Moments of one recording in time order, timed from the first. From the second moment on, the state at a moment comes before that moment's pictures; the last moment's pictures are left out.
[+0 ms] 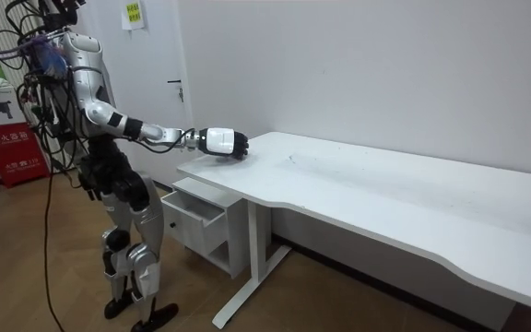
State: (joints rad) left arm 0.32 0.22 0.16 1.06 0.32 0.01 0.11; right arm 0.25 -0.31 -0.26 0.40 -0.05 -0.18 -0.25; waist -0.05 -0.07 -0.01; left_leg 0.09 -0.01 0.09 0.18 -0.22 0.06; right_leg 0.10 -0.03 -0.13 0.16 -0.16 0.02
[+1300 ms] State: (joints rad) left arm 0.23 0.23 0.03 1.11 0.32 0.00 0.08; right arm 0.16 -0.30 0.18 0.27 -0.30 -0.15 -0.01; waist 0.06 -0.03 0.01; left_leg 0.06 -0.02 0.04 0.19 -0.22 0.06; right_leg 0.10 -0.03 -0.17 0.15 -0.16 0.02
